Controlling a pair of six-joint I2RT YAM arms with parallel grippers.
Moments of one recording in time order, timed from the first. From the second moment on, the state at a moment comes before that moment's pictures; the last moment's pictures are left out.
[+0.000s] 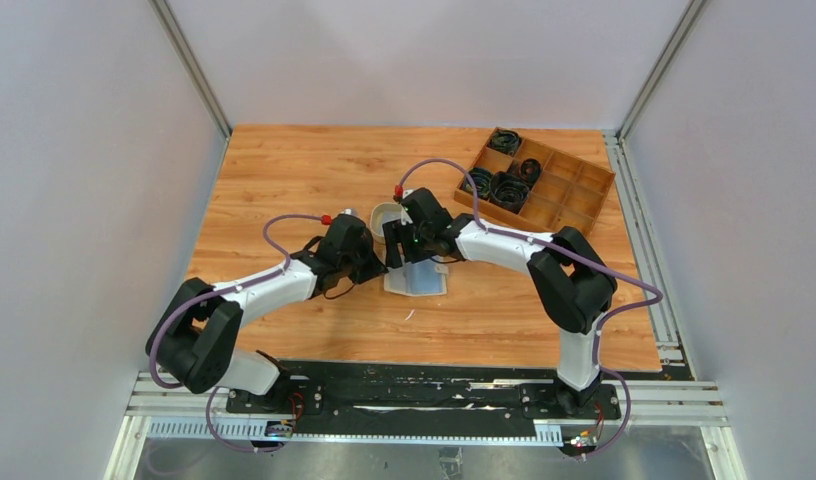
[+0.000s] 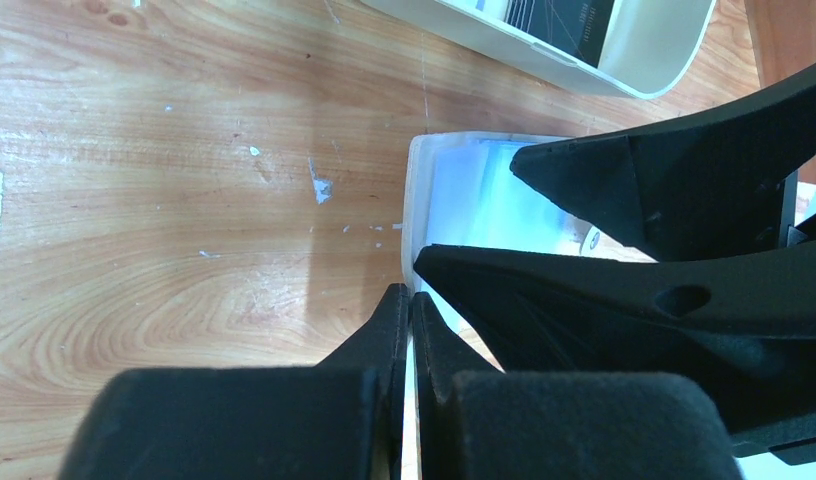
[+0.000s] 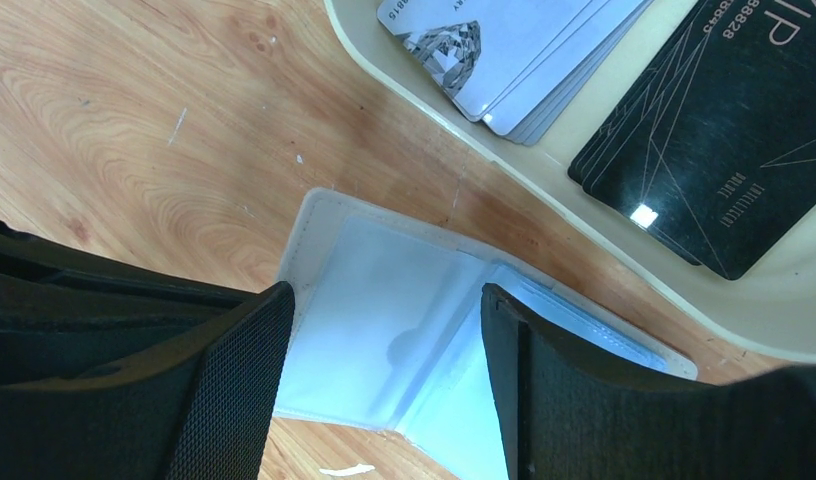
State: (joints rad) left arm -0.56 1.40 0.67 -0.06 0.03 -0.93; right arm 0.79 1.89 1.28 -0.21 -0.13 0.38
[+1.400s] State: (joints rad) left arm -0.56 1.44 0.84 -0.22 -0.03 -0.86; right arm 0.79 1.67 1.18 -0.19 -0.17 0.29
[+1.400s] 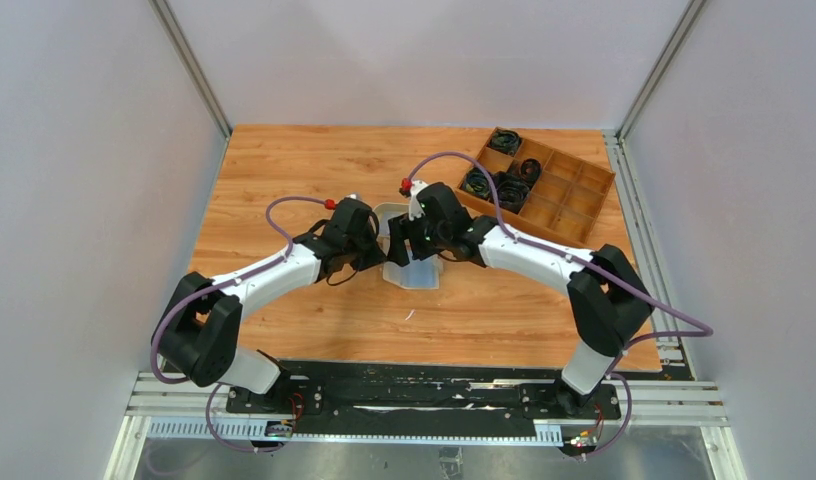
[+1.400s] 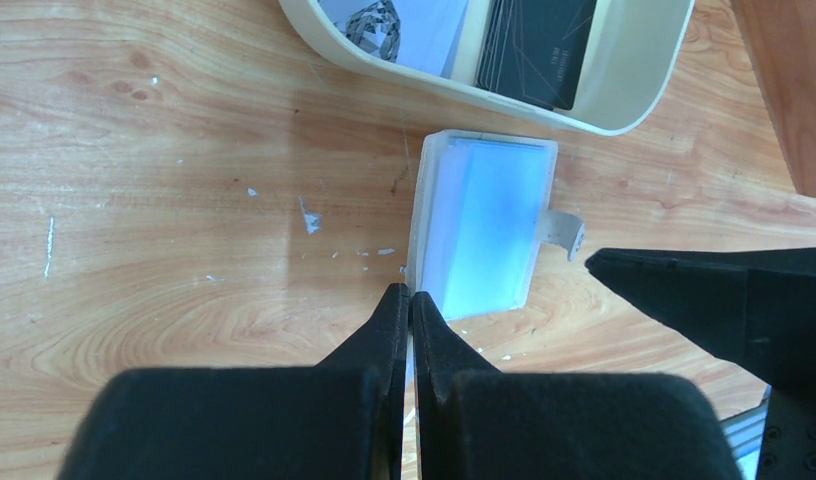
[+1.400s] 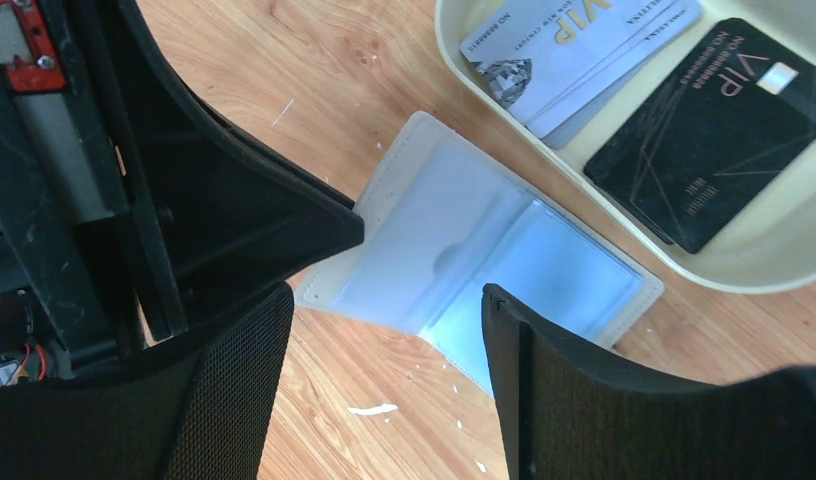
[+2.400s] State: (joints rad) left arm -0.56 1.45 0.87 -0.30 -0.06 -0.86; right arm 0.79 1.82 1.12 -0.01 -0.25 0.32
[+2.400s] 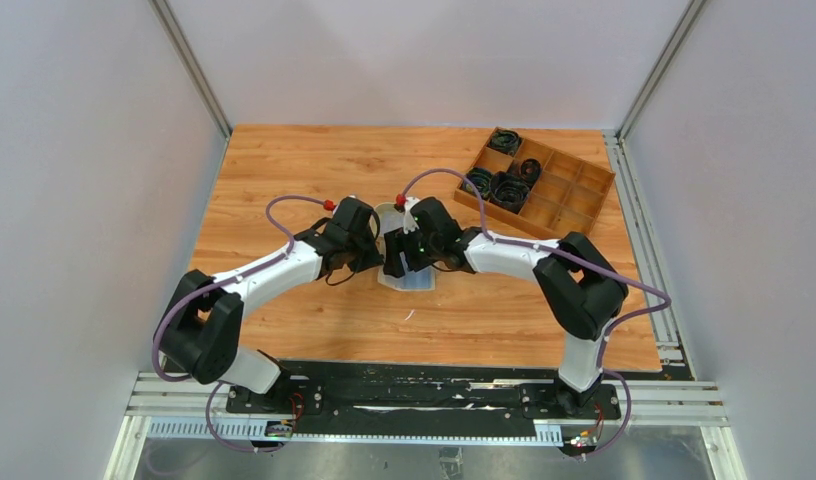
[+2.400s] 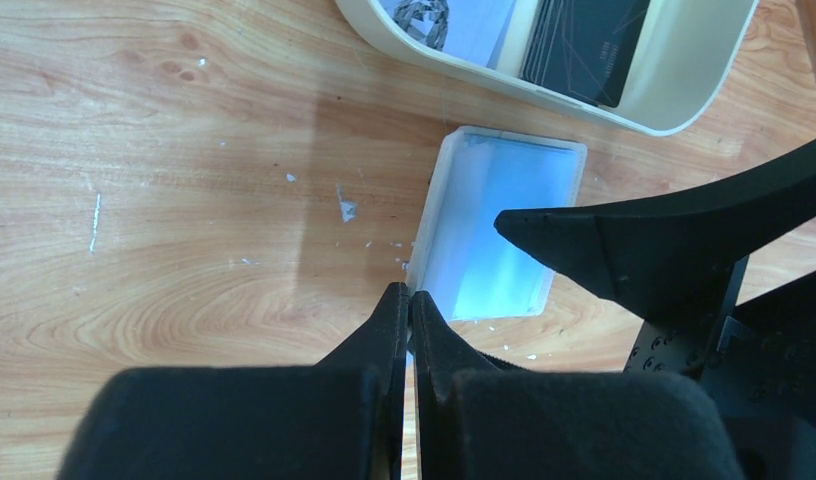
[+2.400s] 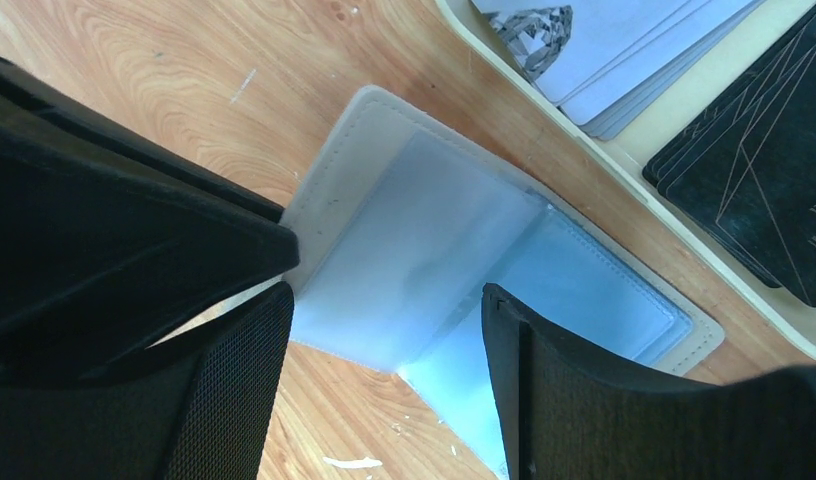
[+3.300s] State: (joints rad) left arm -0.56 1.46 0.89 -0.34 -0.06 -0.86; right arm 0.80 1.87 1.26 -0.42 0.25 0.26
